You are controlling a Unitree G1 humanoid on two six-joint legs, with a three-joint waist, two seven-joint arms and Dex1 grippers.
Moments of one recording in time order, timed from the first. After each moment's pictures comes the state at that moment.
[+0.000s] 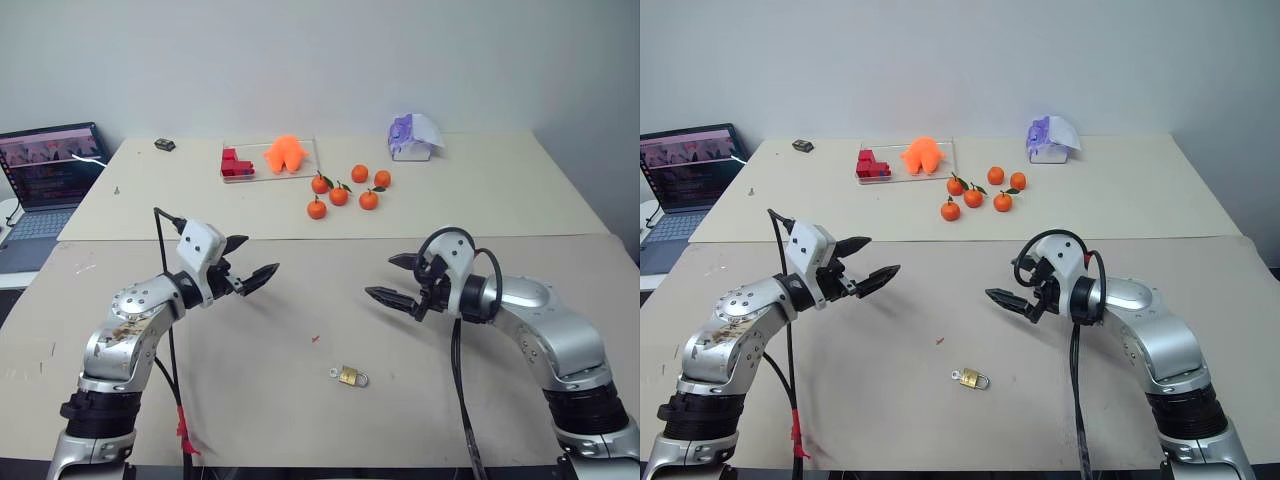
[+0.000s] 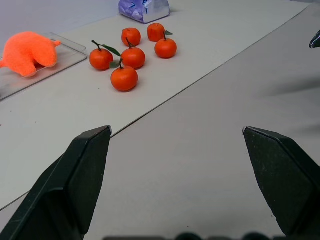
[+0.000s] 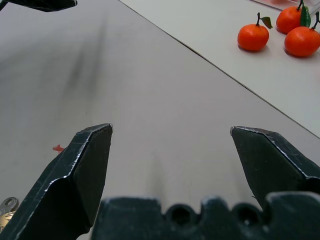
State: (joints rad) left arm -0.27 0.57 0.09 -0.22 -0.39 0.48 -0.70; right arm -0.34 -0.64 0.05 -0.36 0.41 0.71 0.76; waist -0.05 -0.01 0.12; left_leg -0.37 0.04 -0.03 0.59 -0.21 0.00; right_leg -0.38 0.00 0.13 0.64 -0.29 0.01
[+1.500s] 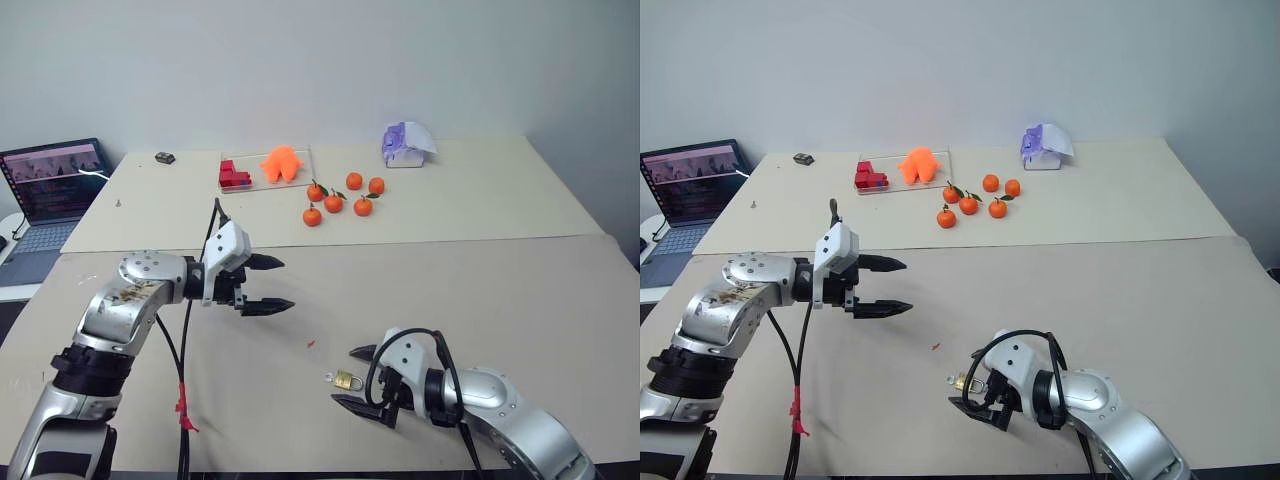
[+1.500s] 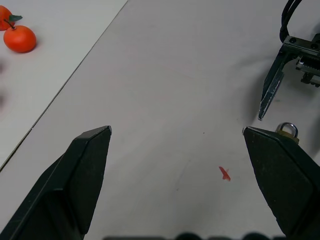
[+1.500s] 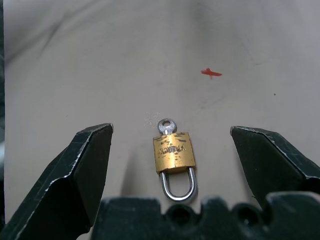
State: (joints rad) left arm -0.47 0.75 -0.11 -0.09 -0.41 0.51 -1.18; right arm 0.05 -0.62 0.34 -0.65 0.28 0.66 0.66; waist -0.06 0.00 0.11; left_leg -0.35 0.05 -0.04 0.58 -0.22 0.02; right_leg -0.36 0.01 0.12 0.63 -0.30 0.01
